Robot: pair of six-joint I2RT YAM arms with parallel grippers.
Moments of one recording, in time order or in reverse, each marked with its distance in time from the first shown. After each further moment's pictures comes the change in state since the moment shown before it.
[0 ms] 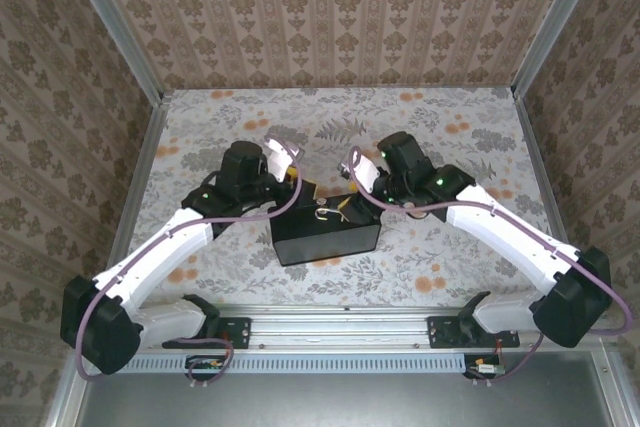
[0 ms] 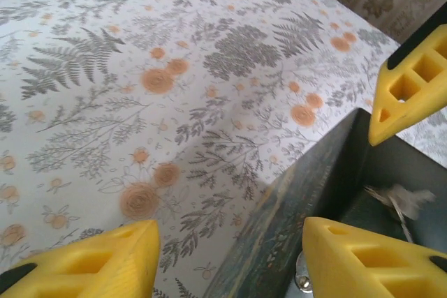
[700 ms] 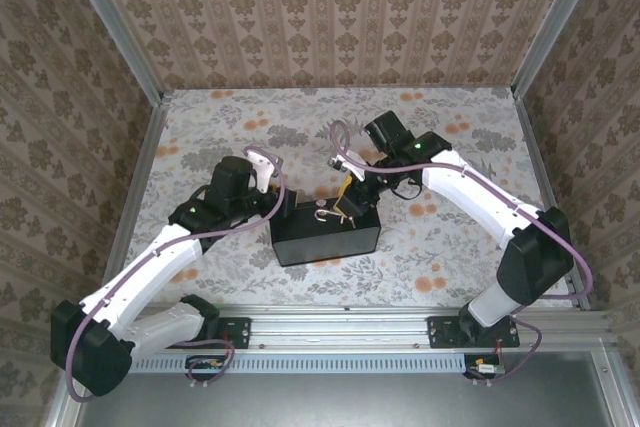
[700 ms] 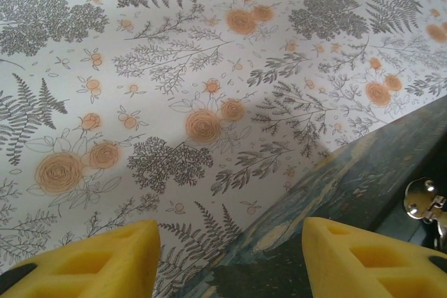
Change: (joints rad) left arm 0.009 -0.120 -0.085 -0.154 -0.200 -0.126; right arm -0.057 0.244 0.215 -0.265 -0.264 -0.128
